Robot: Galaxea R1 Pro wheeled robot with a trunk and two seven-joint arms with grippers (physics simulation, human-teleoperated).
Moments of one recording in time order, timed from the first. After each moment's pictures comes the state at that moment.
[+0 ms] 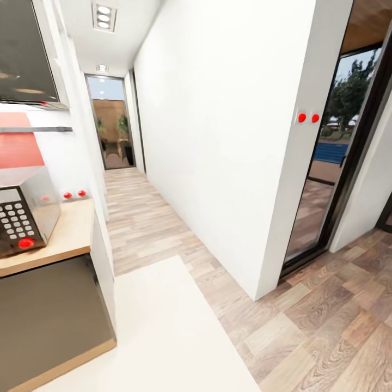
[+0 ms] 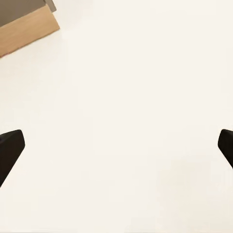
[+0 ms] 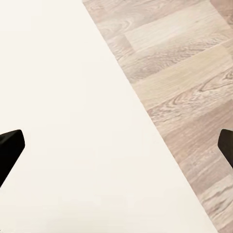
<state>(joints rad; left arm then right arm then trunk) -0.14 0.06 -0.01 -0.31 0.01 -0.25 0.00 -0.02 -0.05 0.00 -0.46 0.01 -0.30 0.00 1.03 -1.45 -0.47</state>
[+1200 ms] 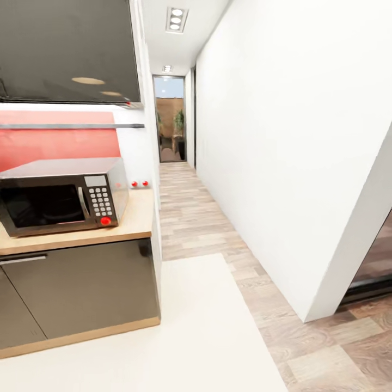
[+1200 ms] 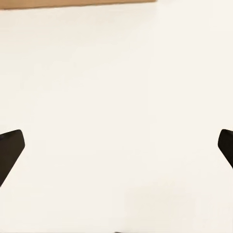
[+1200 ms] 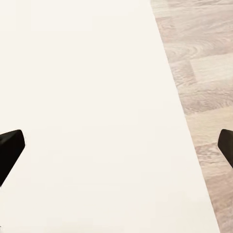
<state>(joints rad) -0.14 0.08 0.00 -0.32 0.17 -0.26 0.00 -0.02 -0.04 0.00 -0.46 0.01 -0.30 0.00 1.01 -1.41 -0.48</state>
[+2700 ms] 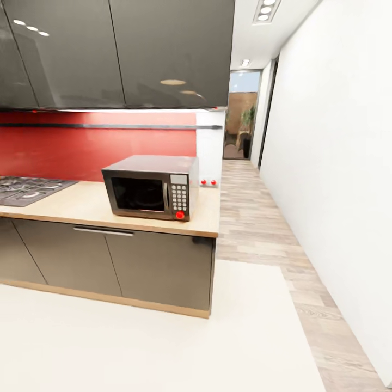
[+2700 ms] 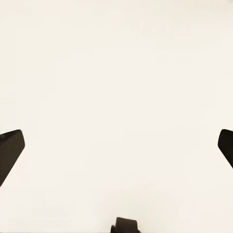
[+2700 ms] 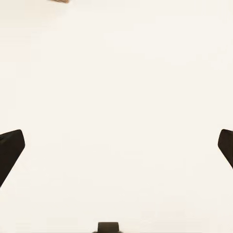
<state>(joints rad) -0.14 0.09 0.00 -0.32 0.17 -0.25 0.00 -0.02 -0.04 0.00 -0.46 0.01 -0.31 0.00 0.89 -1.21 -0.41</state>
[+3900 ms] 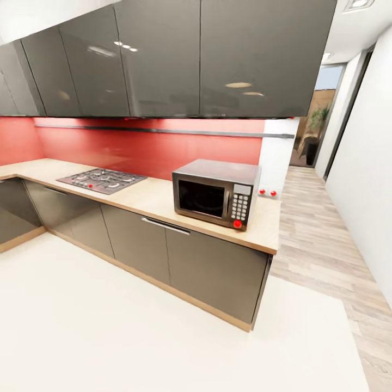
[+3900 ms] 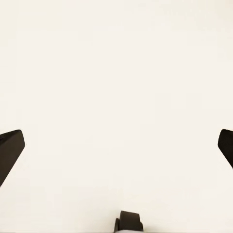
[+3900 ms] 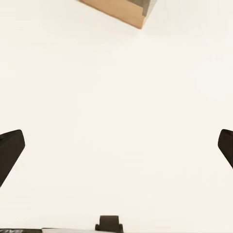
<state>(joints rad) -0.14 0.09 0.00 -0.32 0.17 -0.25 0.00 -0.02 -0.04 0.00 -0.46 0.01 -0.31 0.00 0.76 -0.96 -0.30</state>
